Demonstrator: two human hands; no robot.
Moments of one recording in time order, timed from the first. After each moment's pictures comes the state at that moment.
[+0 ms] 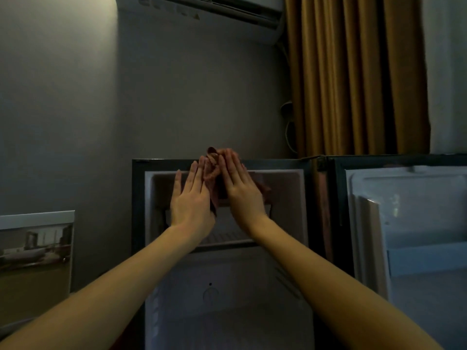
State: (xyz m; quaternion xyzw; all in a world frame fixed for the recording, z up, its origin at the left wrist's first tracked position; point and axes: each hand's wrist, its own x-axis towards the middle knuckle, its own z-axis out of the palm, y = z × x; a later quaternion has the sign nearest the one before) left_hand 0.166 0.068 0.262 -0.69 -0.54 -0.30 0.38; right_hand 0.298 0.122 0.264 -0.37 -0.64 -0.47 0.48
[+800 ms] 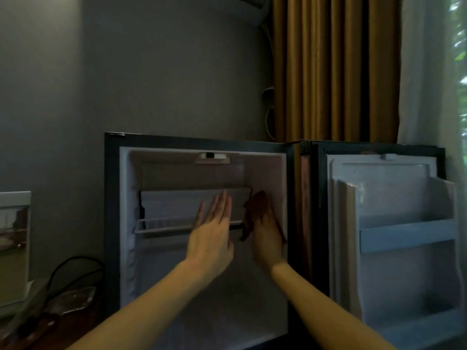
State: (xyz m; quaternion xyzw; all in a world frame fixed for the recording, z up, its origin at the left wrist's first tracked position) left_hand 0.212 0.064 0.177 -0.81 -0.45 -0.28 0.24; right_hand 0.392 0.146 0.125 -0.60 -0.58 -0.35 0.43
